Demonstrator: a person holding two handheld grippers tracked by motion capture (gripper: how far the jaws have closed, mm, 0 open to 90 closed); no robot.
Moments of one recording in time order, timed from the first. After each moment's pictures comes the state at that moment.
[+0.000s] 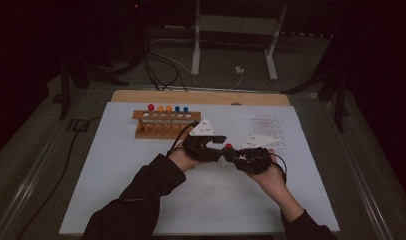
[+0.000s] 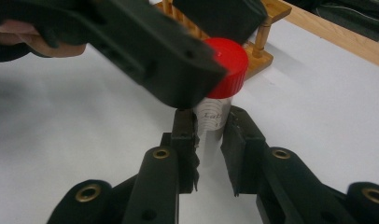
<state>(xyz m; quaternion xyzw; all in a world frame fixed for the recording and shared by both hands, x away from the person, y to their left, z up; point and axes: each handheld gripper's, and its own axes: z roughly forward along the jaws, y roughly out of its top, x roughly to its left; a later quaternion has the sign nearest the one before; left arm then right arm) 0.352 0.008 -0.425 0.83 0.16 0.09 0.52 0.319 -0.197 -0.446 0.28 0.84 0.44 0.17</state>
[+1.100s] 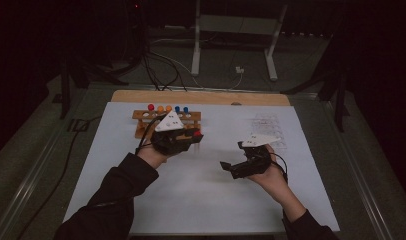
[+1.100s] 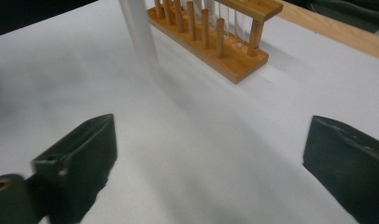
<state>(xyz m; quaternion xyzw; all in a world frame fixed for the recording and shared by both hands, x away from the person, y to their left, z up) 0.342 0.095 -0.394 0.82 0.21 0.17 0.51 0.320 -0.197 -0.448 0.31 0.82 0.45 0.16</state>
